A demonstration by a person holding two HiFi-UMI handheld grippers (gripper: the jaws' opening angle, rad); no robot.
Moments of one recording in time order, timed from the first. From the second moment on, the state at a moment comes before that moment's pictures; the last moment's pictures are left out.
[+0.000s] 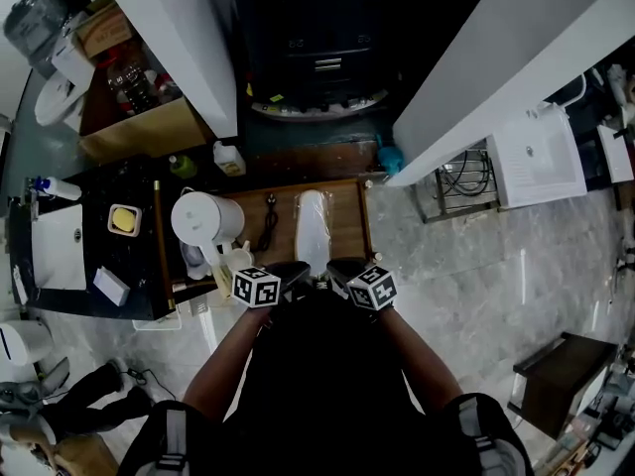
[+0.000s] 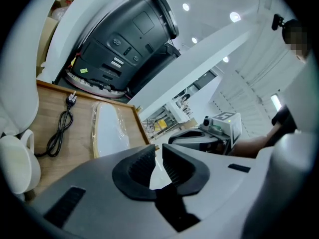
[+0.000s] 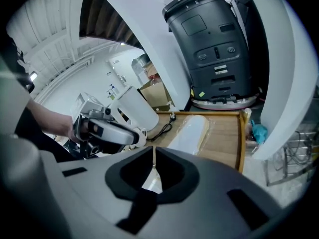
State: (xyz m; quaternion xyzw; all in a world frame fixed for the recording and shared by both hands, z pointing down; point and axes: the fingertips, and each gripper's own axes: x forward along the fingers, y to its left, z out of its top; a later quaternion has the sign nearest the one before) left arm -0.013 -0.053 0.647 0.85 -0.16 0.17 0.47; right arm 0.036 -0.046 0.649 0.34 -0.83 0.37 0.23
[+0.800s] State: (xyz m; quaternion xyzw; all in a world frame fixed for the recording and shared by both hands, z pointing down) left arm -0.045 -0.028 0.628 0.88 -0.14 0.14 0.43; right arm 0.014 -0.025 0.615 0.39 -0.85 0.28 0.21
